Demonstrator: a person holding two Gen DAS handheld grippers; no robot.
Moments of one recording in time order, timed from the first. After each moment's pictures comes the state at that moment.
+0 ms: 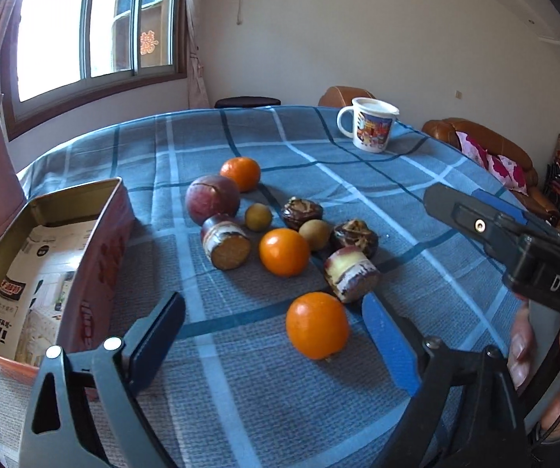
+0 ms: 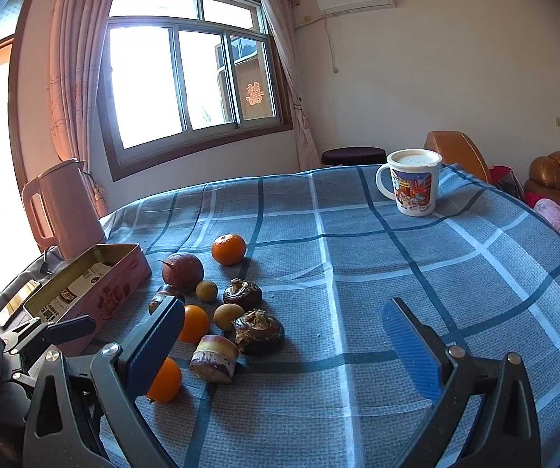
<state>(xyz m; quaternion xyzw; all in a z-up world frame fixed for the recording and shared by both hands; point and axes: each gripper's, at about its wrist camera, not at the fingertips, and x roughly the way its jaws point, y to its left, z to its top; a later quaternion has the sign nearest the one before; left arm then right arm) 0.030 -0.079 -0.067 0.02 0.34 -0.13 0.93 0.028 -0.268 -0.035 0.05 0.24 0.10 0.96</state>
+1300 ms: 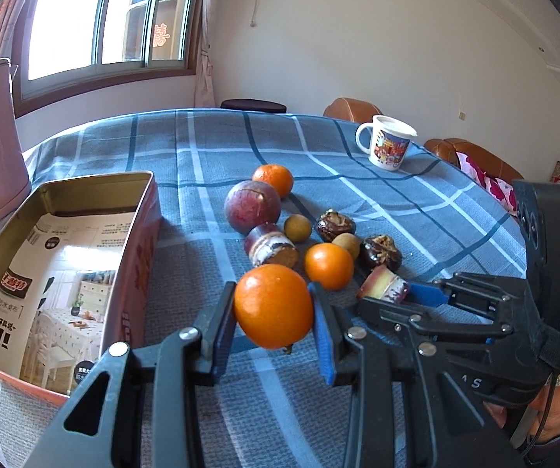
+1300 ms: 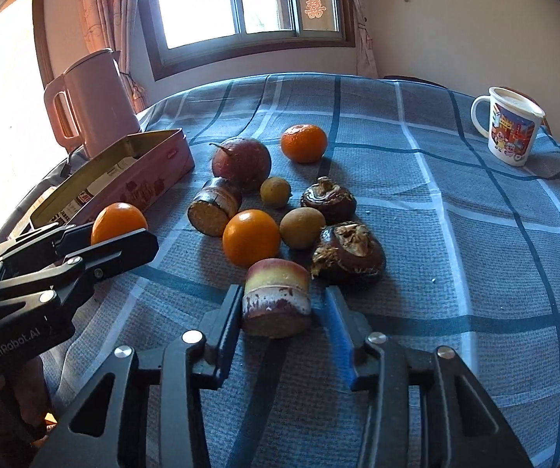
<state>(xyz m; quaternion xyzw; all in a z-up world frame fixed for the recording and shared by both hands) 0.041 -0.028 -0.066 -0.03 0.32 -0.13 0.94 0.061 -0.193 -0.082 -0.03 0.39 0.21 0.89</state>
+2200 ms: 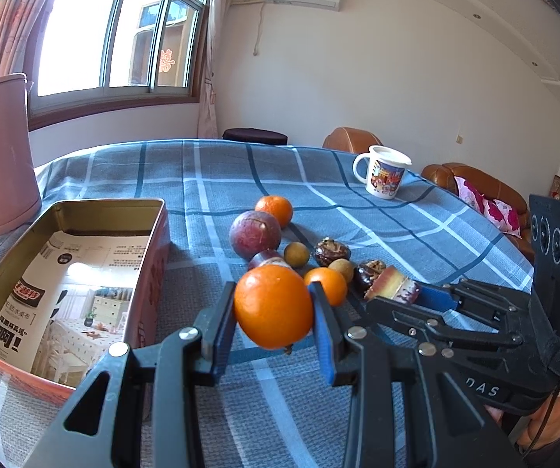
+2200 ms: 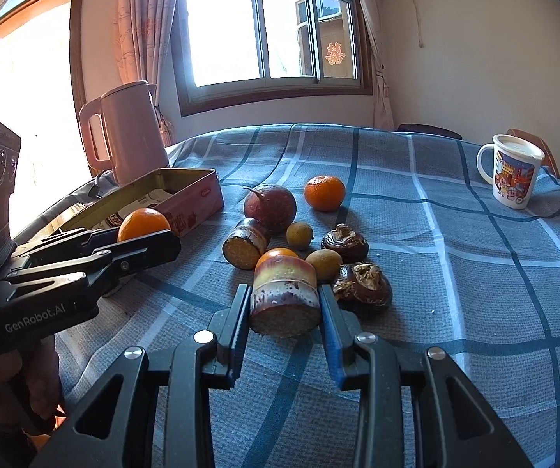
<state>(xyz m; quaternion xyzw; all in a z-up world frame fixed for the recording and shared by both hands) 0.026 -0.022 -0.057 -0.04 0.27 -0.13 0.95 0.037 -0.197 -0.065 -0.03 0.30 0.24 0.92</state>
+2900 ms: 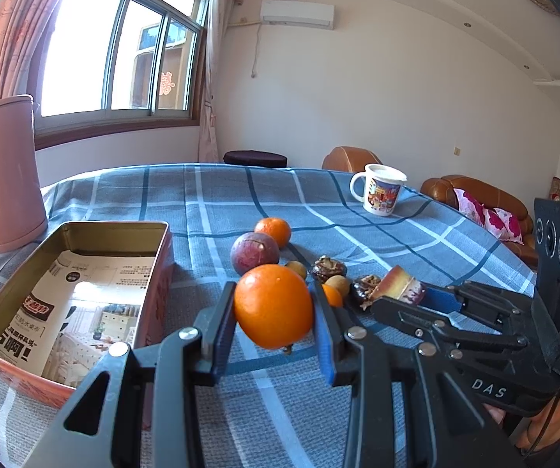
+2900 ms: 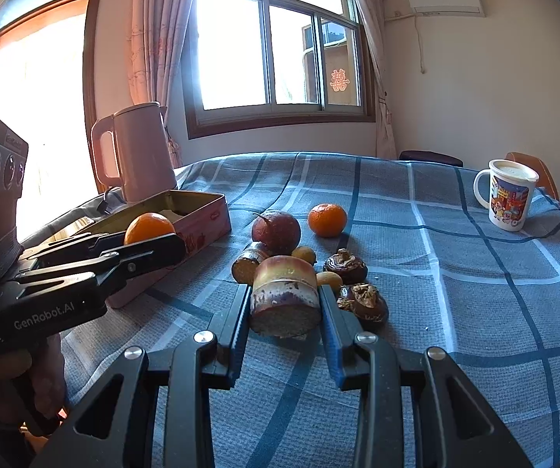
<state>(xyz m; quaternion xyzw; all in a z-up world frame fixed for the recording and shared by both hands) 0.011 -0.023 -0.051 -0.03 0.22 -0.12 0.97 0.022 -0.203 -0.058 -0.02 0.24 0.25 0.94</state>
